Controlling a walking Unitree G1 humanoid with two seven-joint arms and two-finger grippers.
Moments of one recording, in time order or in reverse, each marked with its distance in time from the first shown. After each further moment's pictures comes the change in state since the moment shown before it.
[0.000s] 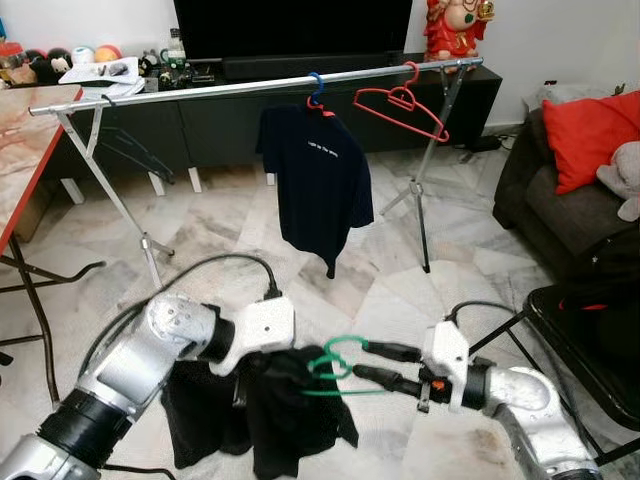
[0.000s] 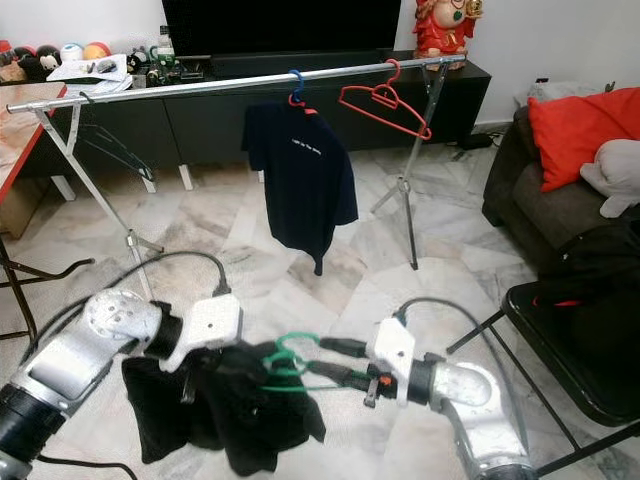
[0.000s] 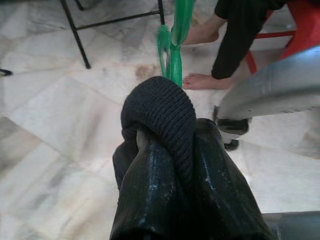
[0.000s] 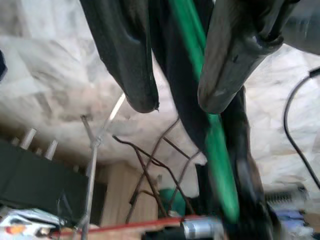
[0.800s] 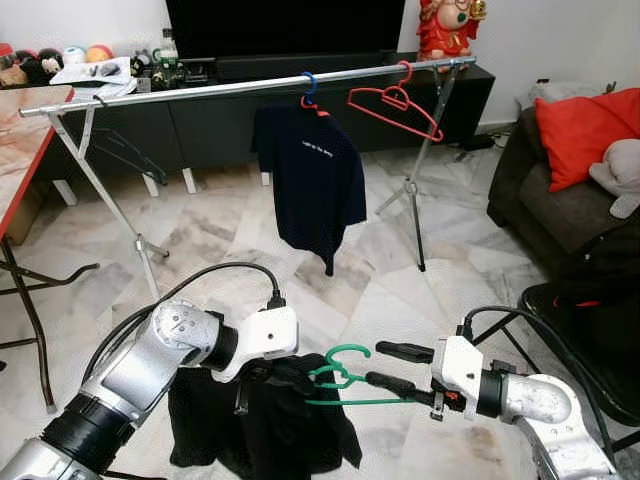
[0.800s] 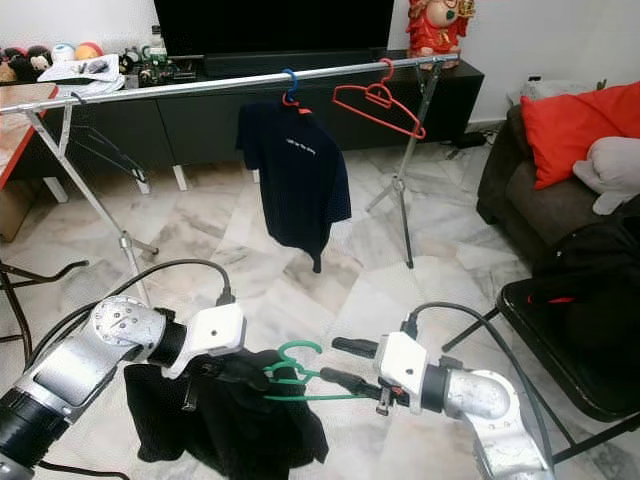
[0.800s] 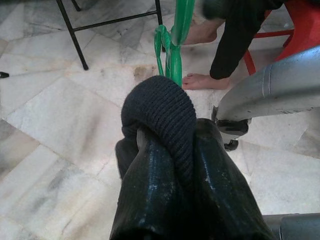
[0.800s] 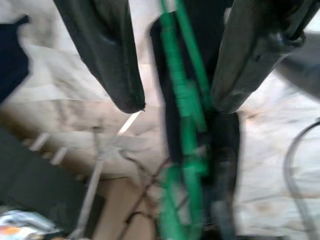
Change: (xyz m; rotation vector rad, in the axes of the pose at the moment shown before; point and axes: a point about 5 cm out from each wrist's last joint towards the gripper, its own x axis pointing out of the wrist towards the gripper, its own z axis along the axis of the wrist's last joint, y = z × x) left arm 0.000 0.000 0.000 -0.001 0.002 0.007; right arm -0.010 0.011 -0.008 -0.152 0.121 0.025
